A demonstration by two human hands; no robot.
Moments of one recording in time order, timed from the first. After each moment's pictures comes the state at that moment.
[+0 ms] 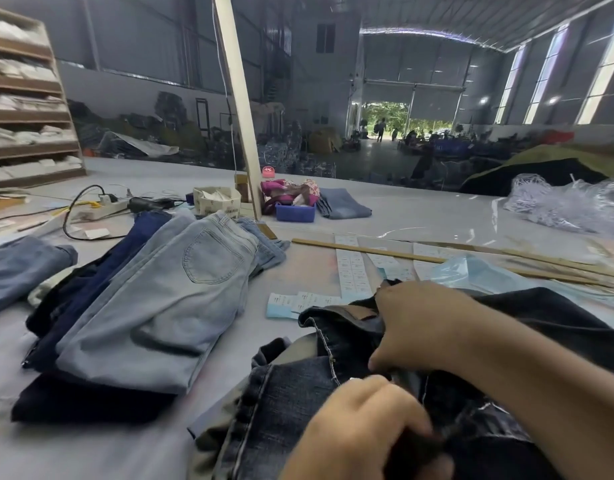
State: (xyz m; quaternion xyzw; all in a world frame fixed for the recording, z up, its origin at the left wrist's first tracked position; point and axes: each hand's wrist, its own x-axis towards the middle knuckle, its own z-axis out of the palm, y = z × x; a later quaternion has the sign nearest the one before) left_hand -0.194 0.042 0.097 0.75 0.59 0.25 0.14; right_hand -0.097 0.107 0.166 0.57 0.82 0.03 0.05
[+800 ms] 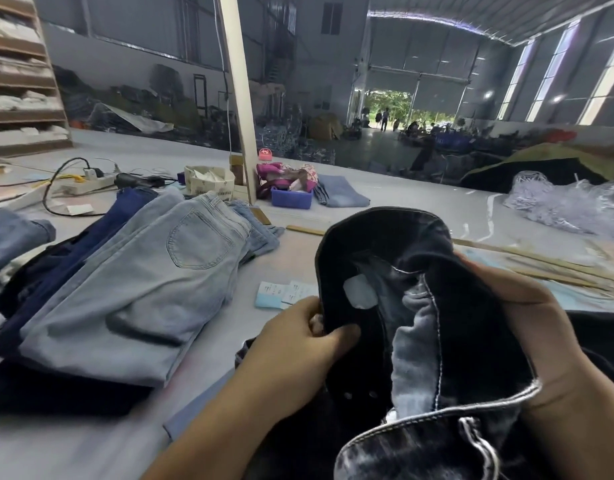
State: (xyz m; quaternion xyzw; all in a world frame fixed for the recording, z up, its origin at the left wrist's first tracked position) left_hand -0.238 0.094 0.079 0.59 0.54 0.46 0.39; right_hand -0.041 0.115 0.154 0.22 0.45 -0.75 -0.44
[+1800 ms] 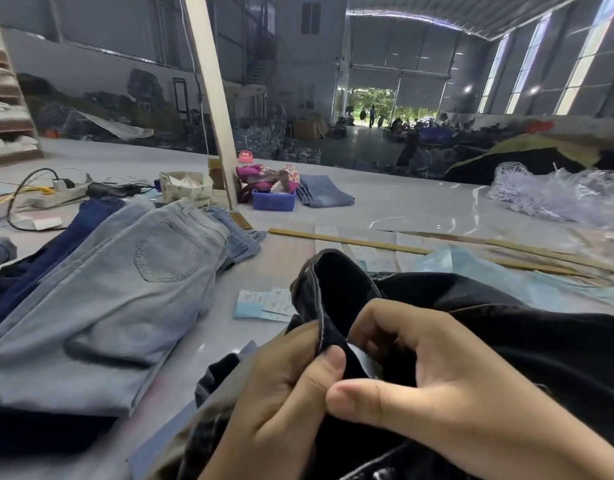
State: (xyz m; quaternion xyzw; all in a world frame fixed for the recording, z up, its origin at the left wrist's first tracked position) left_hand -0.214 0.071 0.075 0.58 0.31 0.60 0.45; right_hand -0.052 0.090 0.148 0.37 0.83 -0.31 -0.28
